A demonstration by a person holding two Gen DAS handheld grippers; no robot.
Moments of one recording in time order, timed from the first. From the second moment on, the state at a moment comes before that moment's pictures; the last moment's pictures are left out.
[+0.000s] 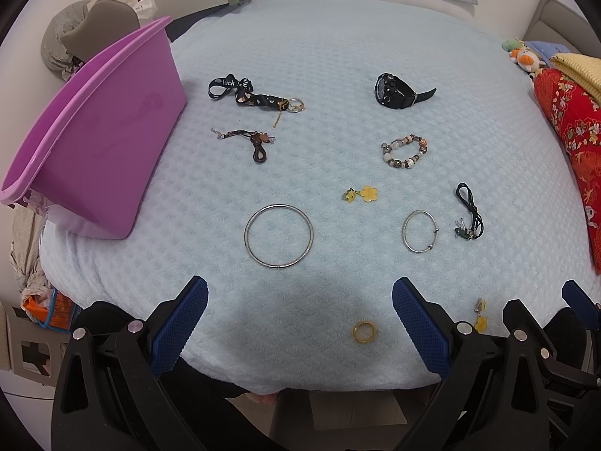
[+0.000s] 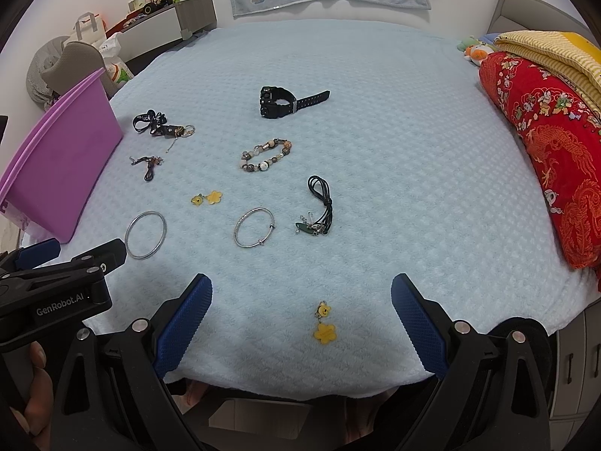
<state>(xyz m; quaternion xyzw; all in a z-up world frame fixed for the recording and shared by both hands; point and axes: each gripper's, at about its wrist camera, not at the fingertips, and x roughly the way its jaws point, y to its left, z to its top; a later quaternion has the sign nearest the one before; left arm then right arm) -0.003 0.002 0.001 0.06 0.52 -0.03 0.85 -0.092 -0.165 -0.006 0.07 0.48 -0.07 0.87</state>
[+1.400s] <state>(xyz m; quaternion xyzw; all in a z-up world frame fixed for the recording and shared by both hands) -0.019 0.008 -0.059 0.07 0.55 -0.10 0.83 -0.107 -0.196 -0.069 0.12 0.54 -0.03 0.83</state>
